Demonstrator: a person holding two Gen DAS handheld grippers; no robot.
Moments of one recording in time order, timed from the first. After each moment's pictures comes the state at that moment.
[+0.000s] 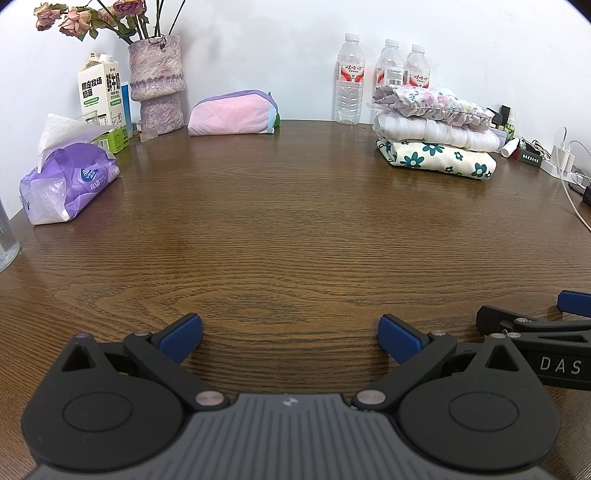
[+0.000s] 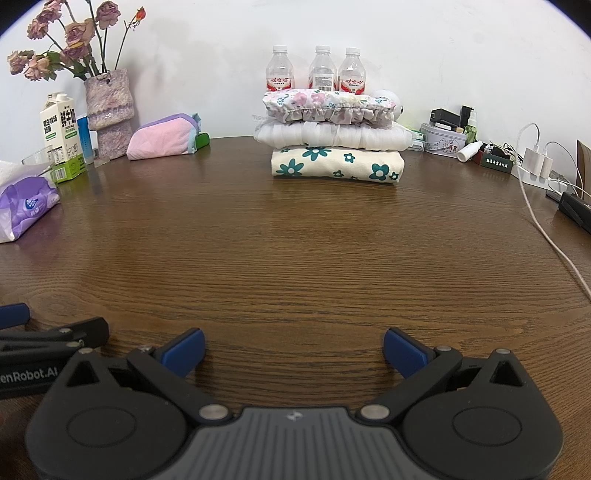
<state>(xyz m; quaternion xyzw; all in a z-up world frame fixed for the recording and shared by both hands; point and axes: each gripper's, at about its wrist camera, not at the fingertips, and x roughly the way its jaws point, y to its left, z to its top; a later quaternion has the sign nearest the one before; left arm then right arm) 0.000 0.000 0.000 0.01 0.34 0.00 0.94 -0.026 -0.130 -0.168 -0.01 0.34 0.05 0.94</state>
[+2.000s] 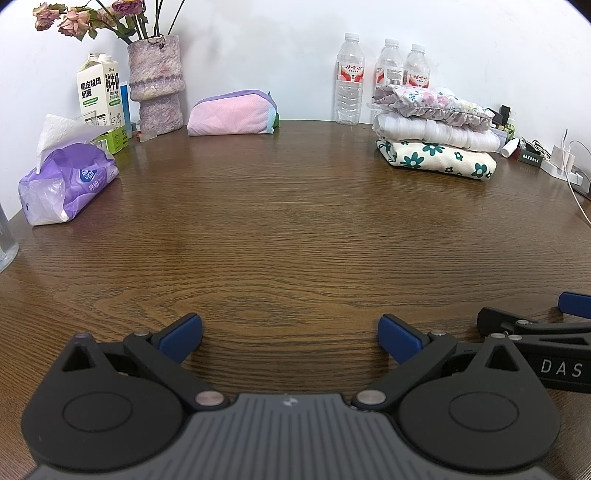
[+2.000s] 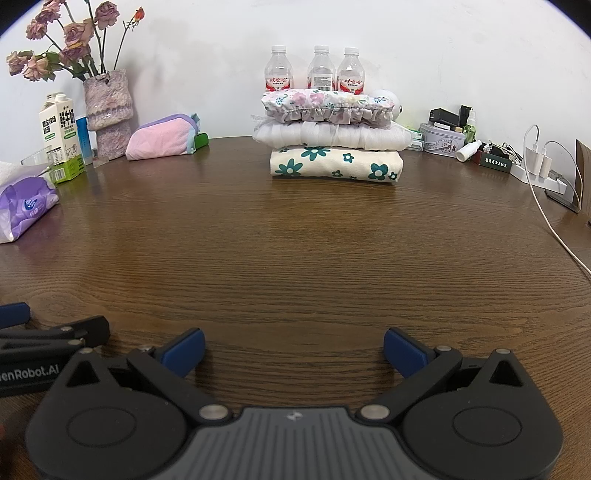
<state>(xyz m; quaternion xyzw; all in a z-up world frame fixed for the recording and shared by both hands) 0.002 0.000 0.000 0.01 0.34 0.00 0.94 -0.025 -0.130 -0.168 0.00 0.34 0.05 0.94</state>
